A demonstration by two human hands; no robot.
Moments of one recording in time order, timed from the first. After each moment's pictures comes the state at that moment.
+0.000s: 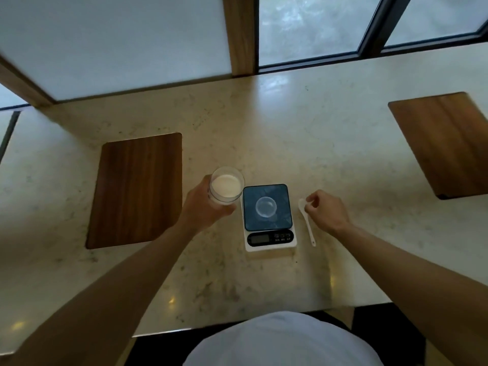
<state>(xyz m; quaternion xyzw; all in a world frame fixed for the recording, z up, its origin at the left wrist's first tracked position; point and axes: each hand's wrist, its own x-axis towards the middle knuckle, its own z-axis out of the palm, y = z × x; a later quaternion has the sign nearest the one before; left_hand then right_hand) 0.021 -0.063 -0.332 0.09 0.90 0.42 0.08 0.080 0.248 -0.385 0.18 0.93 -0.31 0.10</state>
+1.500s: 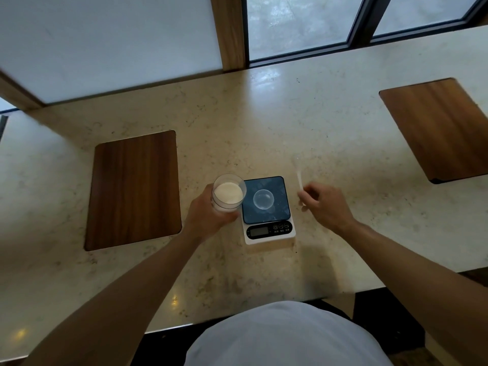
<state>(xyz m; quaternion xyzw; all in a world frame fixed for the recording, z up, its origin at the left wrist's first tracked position) 0.051 -0.057 -0.342 0.07 0.90 0.42 0.12 0.105 0.235 -0.344 0.10 0.91 -0.40 0.03</state>
